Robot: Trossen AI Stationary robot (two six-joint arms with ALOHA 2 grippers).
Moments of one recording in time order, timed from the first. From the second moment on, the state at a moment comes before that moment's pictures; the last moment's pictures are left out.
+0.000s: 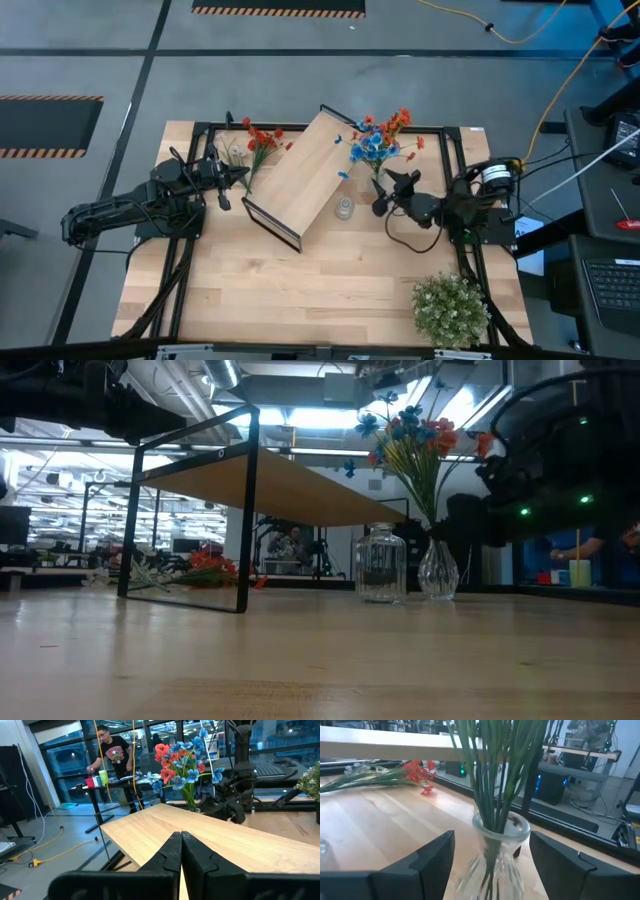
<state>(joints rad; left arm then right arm) 0.35 0.20 0.23 0.00 -0.01 0.12 0.01 1.79 0.11 1.55 0.87 0.05</state>
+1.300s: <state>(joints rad) 0.35 0.20 0.23 0.00 -0.01 0.12 0.24 1.14 0.43 0.36 0.76 0.10</state>
